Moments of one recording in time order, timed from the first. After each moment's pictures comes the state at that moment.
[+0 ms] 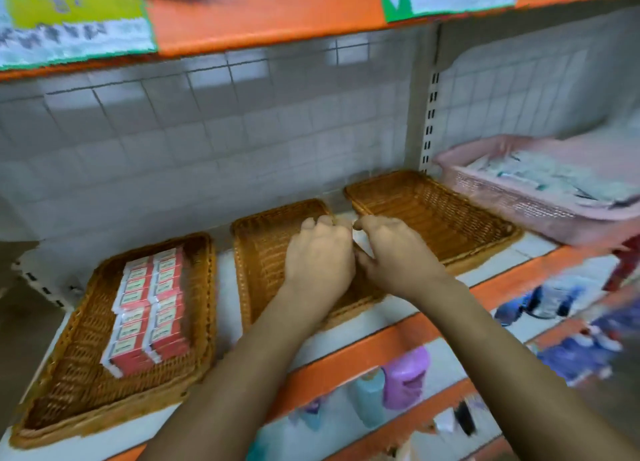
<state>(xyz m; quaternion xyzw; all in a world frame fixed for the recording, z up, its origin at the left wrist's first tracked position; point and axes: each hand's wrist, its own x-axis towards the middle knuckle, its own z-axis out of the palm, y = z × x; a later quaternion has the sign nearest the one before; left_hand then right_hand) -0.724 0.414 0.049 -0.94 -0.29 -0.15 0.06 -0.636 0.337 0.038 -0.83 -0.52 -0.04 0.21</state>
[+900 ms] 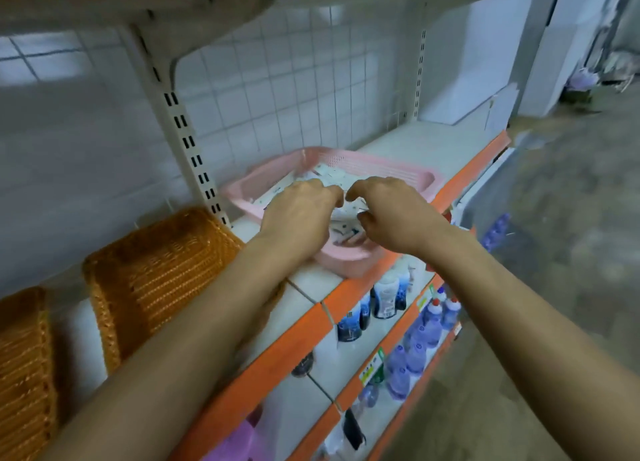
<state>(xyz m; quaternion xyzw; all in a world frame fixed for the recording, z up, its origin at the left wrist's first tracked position) -0.404 0.283 0.057 -0.99 -0.03 -0.15 0.07 -0.346 0.148 0.054 -0.91 -0.39 -0.08 0.14</state>
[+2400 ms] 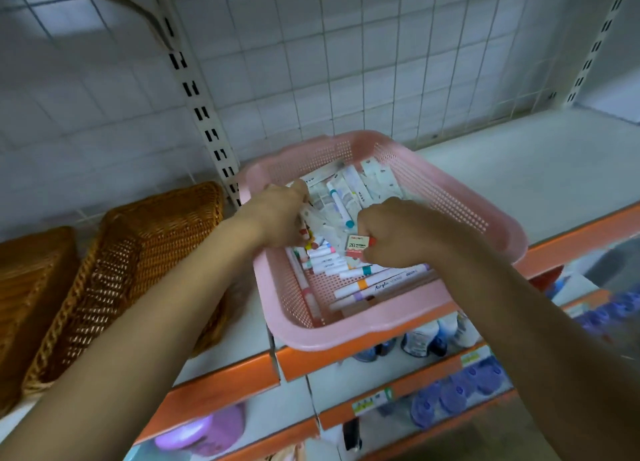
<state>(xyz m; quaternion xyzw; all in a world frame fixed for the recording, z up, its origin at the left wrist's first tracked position) -0.314 0.337 0.031 -0.95 -0.30 0.06 -0.02 -0.202 0.187 0.027 -0.80 -0.59 0.10 0.03</state>
